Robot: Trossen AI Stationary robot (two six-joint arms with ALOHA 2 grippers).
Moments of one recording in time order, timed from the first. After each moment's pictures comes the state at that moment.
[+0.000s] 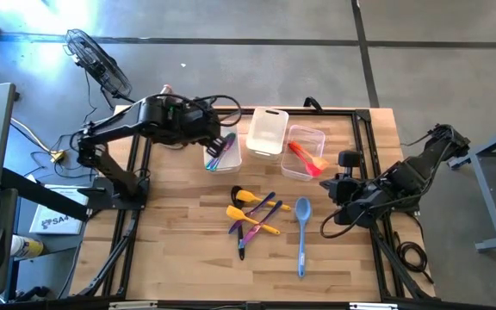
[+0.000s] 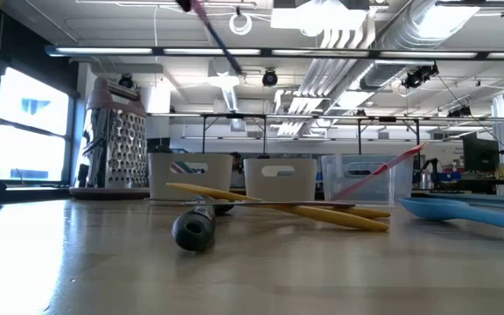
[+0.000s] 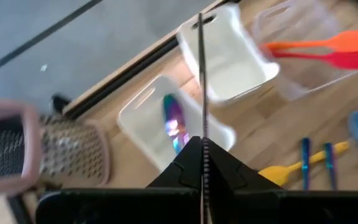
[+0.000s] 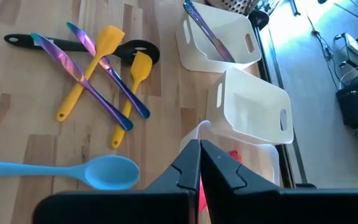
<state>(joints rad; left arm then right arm) 0.04 1.60 2.08 -1.57 -0.54 -0.77 0.63 1.20 1.35 -1.27 0.73 0.37</state>
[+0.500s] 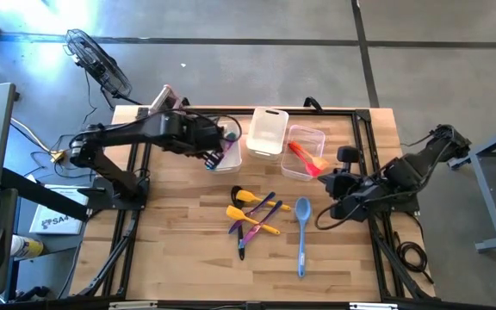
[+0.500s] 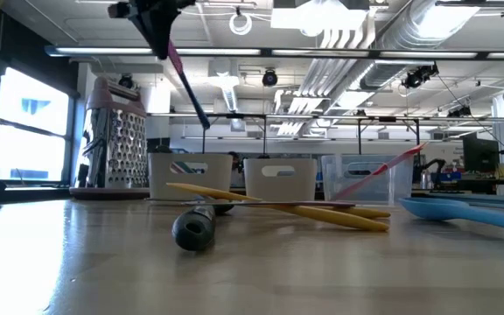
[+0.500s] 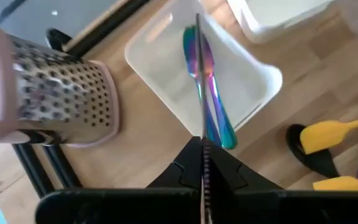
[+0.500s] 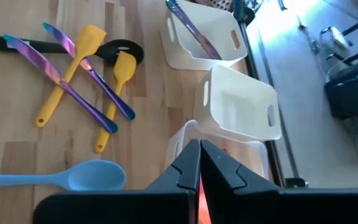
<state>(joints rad) 0.08 1.53 1.70 -1.49 -0.44 -0.82 0.57 1.20 1.35 -1.26 0.74 0.35</state>
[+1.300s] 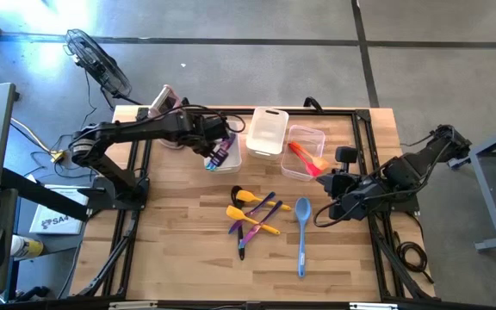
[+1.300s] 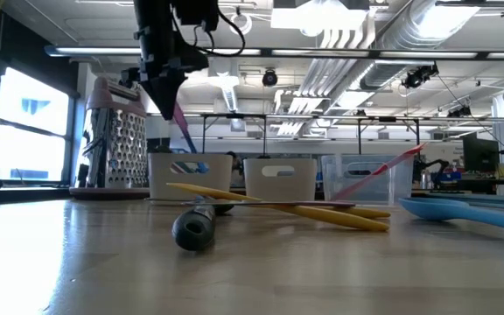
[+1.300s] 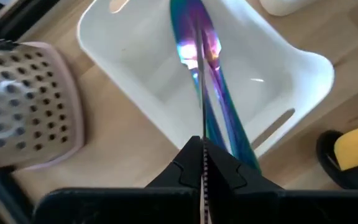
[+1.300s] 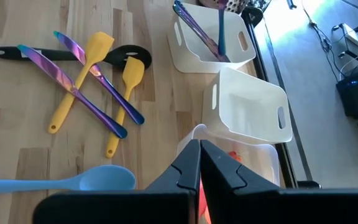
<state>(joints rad) 0.27 1.53 1.36 -1.11 -0.26 -0.61 0.55 1.20 1.35 -1.22 0.70 0.34</state>
